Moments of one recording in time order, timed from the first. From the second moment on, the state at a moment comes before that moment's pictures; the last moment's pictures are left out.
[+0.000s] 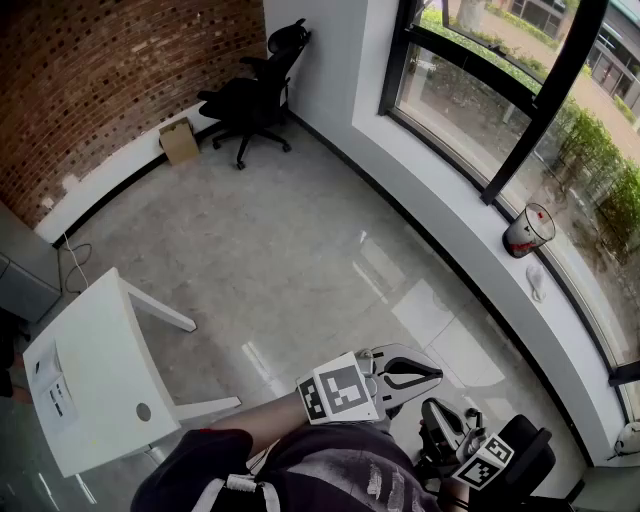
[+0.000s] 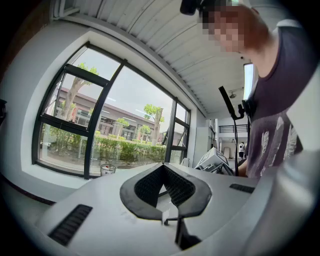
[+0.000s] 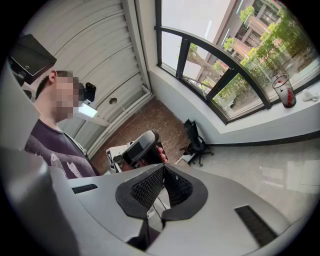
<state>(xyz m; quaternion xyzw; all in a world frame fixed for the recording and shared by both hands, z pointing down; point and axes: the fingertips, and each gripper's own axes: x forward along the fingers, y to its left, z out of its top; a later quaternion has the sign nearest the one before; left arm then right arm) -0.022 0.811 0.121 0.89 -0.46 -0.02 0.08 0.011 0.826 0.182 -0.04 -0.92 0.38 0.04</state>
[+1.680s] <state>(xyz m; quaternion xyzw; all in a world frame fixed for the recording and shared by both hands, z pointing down) -0.098 0.387 0.160 0.95 -0.31 0.07 0.08 -0.076 0.423 0.170 0.05 -0.92 0.39 -0.04</state>
